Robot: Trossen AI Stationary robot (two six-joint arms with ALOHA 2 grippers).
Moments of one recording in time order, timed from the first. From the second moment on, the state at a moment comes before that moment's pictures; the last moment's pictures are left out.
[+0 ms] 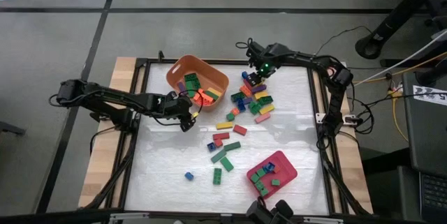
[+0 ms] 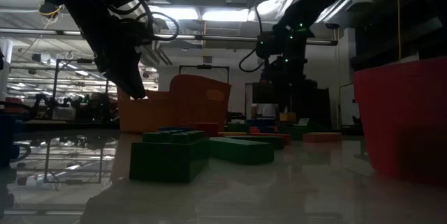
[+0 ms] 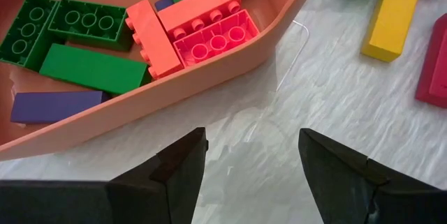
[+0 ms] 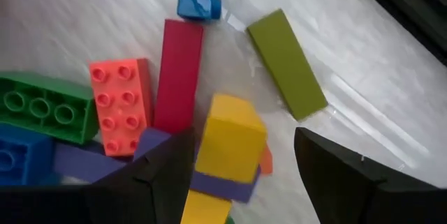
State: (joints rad) left arm 0.02 1.23 0.66 -0.46 -0.37 -0.45; right arm -0.64 1.90 1.46 -0.93 0.01 0.24
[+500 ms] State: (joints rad) left arm 0.02 1.23 0.66 -0.46 -0.37 -0.45; right arm -0.64 1.90 1.36 -0.79 0.01 0.24
